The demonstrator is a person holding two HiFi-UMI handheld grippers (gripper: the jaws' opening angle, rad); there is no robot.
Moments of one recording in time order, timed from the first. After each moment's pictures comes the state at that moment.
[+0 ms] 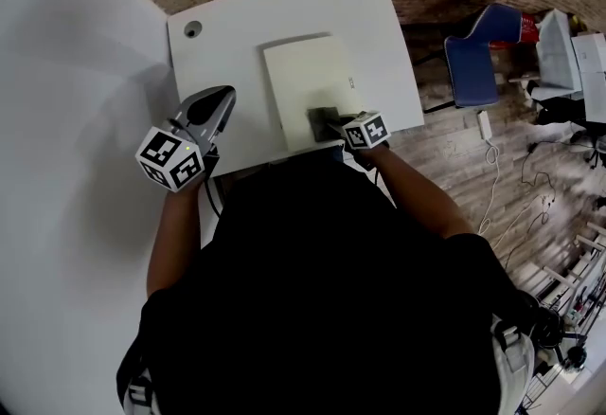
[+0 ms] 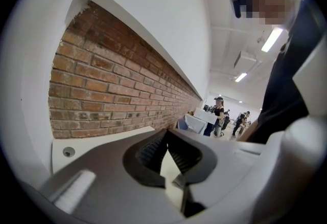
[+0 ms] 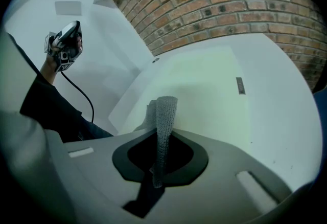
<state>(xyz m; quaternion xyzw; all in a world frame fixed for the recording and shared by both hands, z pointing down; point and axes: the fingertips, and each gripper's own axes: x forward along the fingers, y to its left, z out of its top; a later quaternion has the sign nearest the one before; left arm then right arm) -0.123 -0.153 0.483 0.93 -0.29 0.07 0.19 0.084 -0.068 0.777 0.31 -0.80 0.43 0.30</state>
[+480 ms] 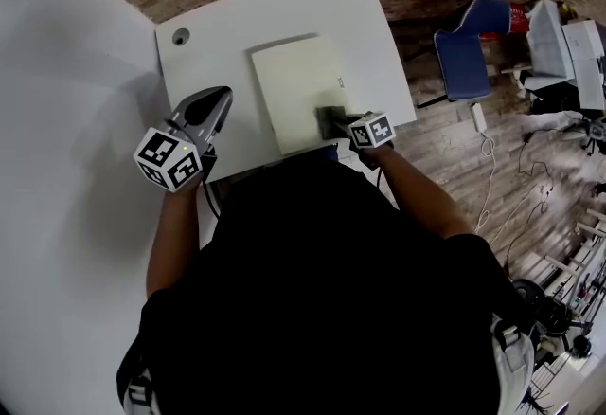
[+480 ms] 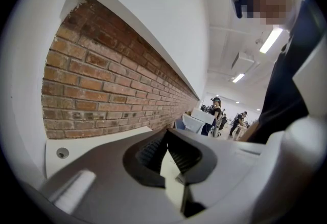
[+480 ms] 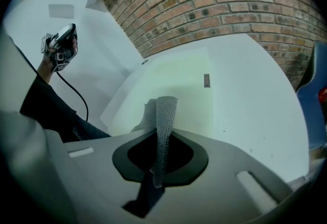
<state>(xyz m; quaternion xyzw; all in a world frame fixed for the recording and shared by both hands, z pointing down) -0.103 -0.160 0.482 0.94 -0.28 0.07 0.19 0.136 -0.064 0.779 0.35 -0.77 0.43 0.30</state>
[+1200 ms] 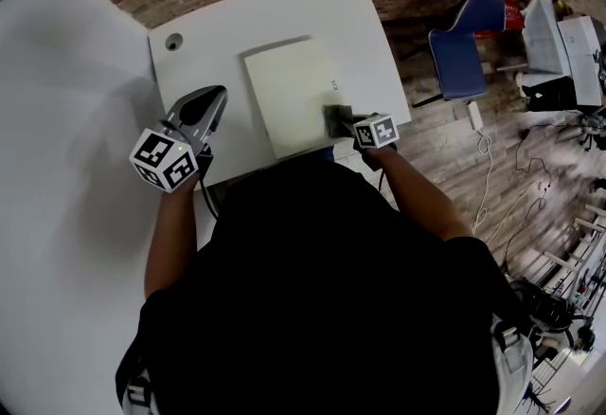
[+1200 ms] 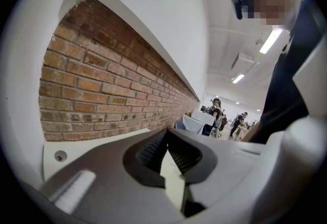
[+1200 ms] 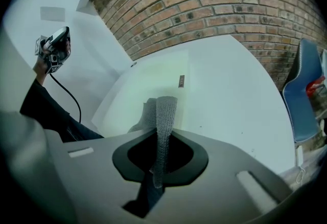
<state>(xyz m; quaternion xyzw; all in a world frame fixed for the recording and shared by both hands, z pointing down) -0.095 -0.173 0.481 0.94 -0.28 0.06 0.19 0.178 -0.068 0.782 0.40 -0.75 0.43 0.30</state>
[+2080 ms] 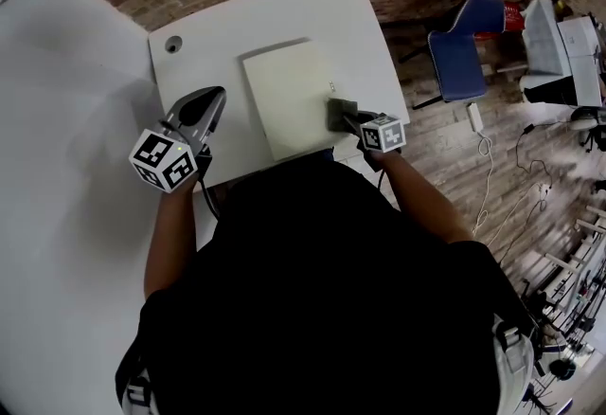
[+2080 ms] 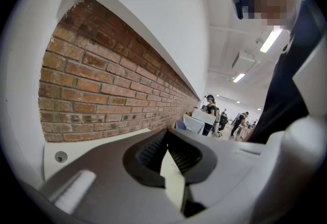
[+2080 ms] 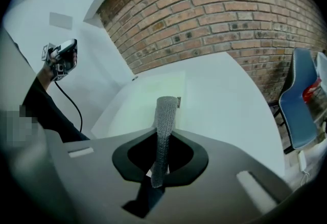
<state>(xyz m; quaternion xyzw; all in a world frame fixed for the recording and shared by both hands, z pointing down) -0.091 -0.173 0.481 0.94 -0.28 0.06 0.19 0.191 -0.084 0.746 0.44 -0.77 0.40 0.26</state>
